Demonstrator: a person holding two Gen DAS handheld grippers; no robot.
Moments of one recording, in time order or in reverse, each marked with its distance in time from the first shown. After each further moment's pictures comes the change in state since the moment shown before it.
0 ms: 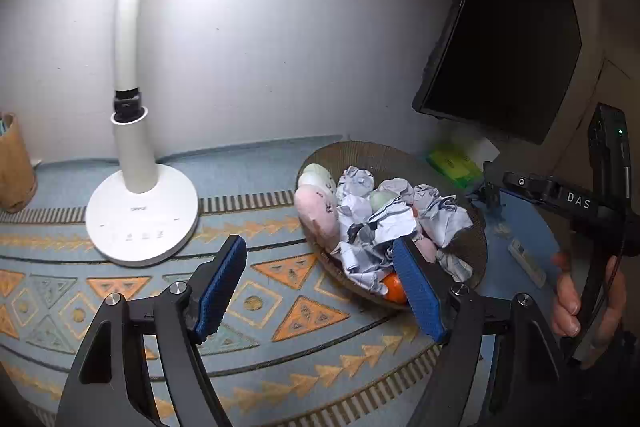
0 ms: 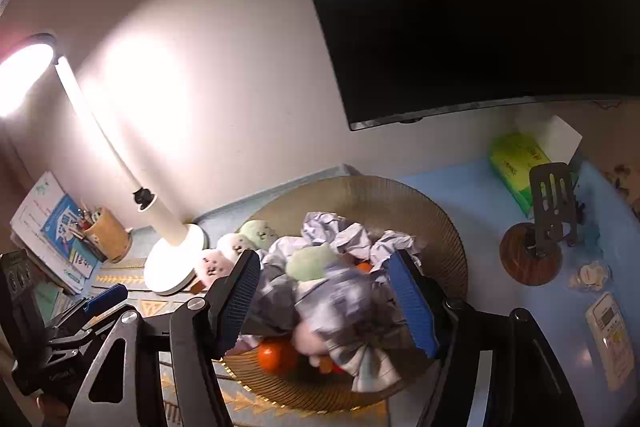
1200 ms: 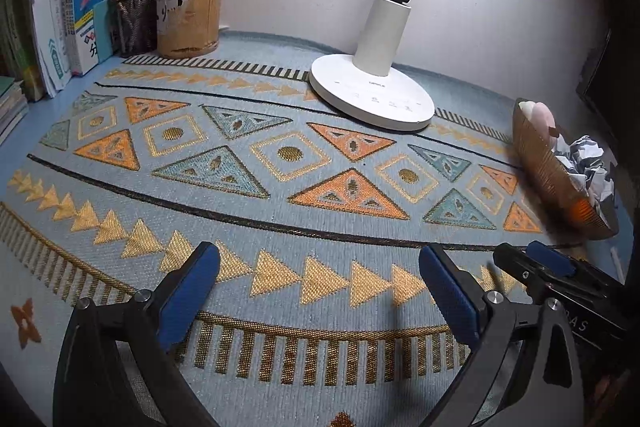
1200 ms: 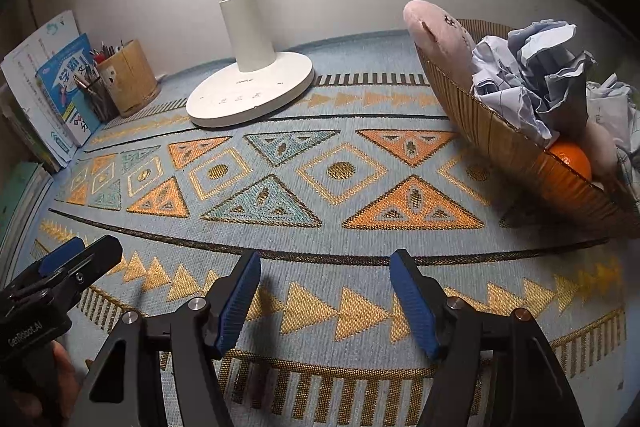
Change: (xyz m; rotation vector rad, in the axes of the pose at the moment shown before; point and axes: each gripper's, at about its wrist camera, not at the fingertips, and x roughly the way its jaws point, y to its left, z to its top) left arm -0.027 0.148 -0.120 -0.262 0.070 0.381; right arm 0.126 0.161 -0.150 -0.170 0.241 -0.028
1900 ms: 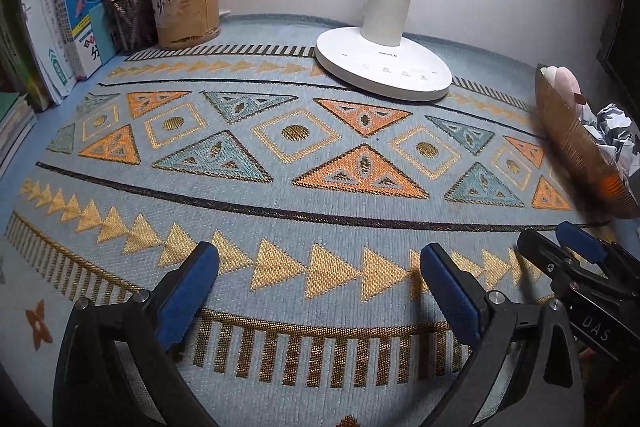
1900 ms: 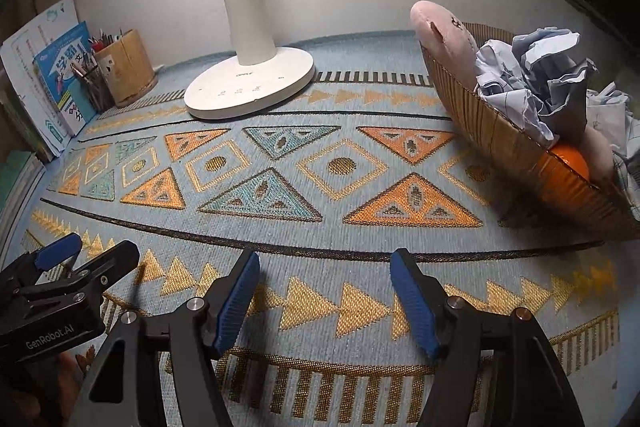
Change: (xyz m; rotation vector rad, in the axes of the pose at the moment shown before) left arm 0.013 -0.012 0.000 0.065 0.071 0.088; right arm 0.000 0.006 0.000 -0.035 0.004 -0.037
